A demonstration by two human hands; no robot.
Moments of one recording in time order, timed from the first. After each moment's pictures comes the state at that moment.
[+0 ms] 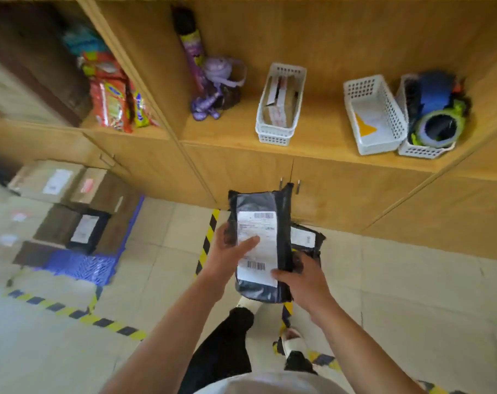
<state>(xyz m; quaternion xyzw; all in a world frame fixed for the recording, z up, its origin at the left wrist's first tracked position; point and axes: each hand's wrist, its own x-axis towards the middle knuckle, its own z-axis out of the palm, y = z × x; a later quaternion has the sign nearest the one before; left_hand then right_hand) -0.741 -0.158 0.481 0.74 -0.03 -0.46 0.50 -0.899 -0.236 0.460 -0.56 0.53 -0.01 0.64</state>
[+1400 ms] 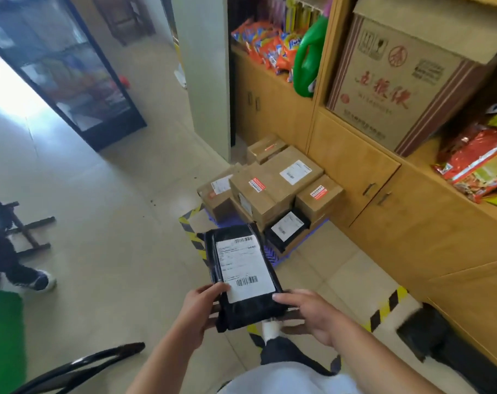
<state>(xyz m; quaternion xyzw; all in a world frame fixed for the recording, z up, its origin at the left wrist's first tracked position) -0.253 0.506 0.474 0.64 0.30 -0.31 0.64 -0.290 0.270 0.452 -0.55 0.30 0.37 0.69</state>
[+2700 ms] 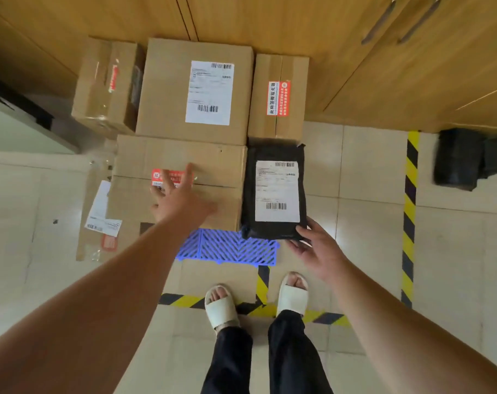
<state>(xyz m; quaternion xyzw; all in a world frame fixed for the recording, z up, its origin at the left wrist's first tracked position) 0.264 0.346 0.051 0.90 -0.21 -0.38 0.03 -0.012 0.263 0.008 -0.10 0.65 -0.12 0.75</state>
